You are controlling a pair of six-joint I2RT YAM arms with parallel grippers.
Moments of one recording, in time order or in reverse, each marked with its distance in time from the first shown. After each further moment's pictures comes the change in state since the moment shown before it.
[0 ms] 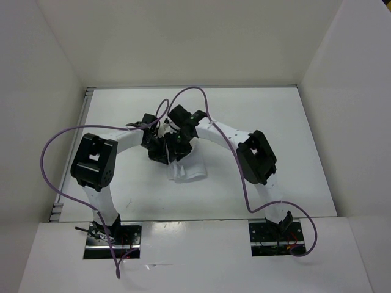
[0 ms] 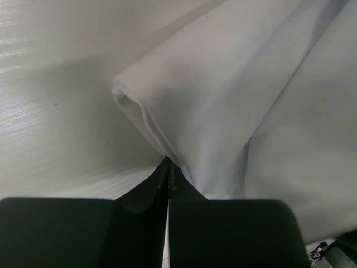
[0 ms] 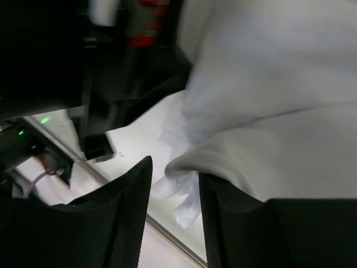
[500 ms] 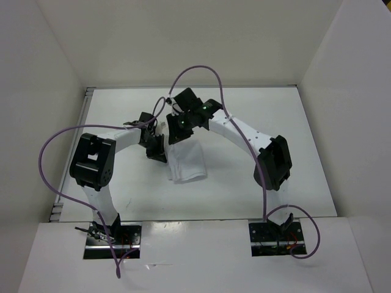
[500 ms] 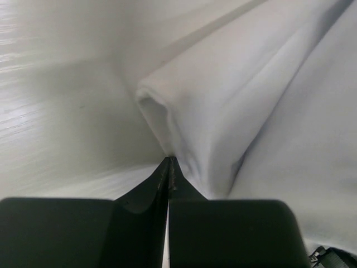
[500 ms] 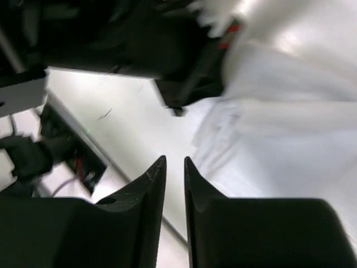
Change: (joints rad) left arm 0.025 0.000 0.009 -0.005 0.000 0.006; right arm -0.013 -0.160 0.047 0.042 -0.047 -0.026
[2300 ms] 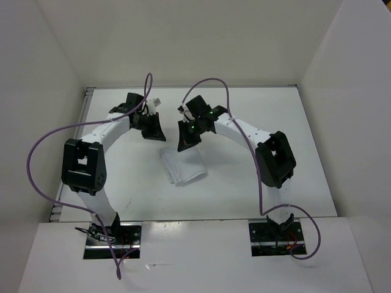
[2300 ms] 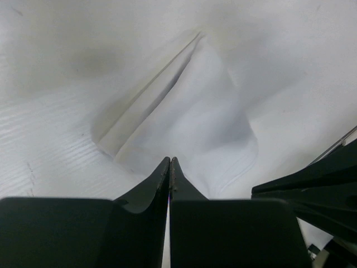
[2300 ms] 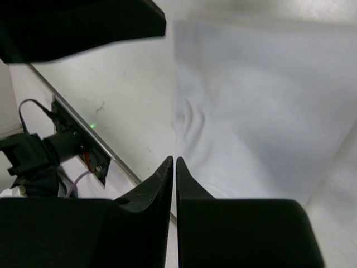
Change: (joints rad) left arm 0.093 -0.091 0.213 -0.082 0.142 0.068; right arm -0.096 -0.018 -0.194 0.107 -0.079 0.083
